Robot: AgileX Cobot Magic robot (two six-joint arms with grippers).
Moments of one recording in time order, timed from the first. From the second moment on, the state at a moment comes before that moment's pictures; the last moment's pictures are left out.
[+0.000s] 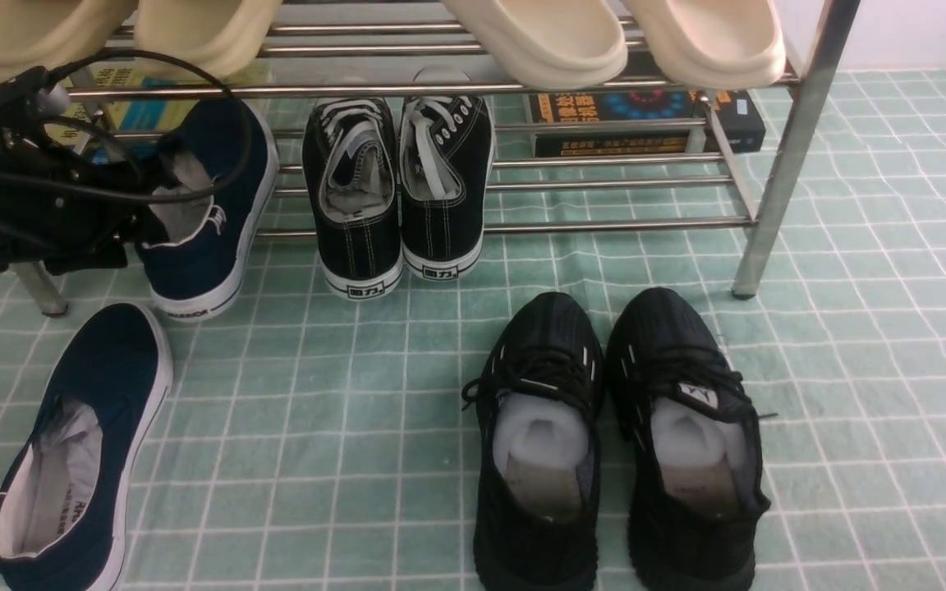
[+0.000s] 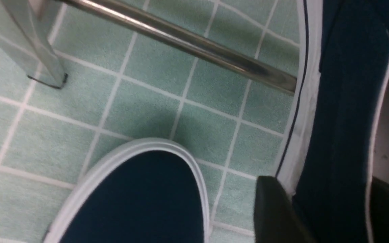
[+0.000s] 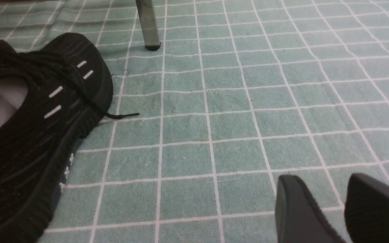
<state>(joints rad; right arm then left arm) 0.01 -0.01 0.01 -0.06 0.40 0.17 0.09 1.74 -1.27 -0.33 0.54 -0.05</state>
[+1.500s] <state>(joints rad) 0.01 -0.01 0.01 -0.06 0.40 0.17 -0.10 1.24 -0.93 -0.12 0.80 -0.43</state>
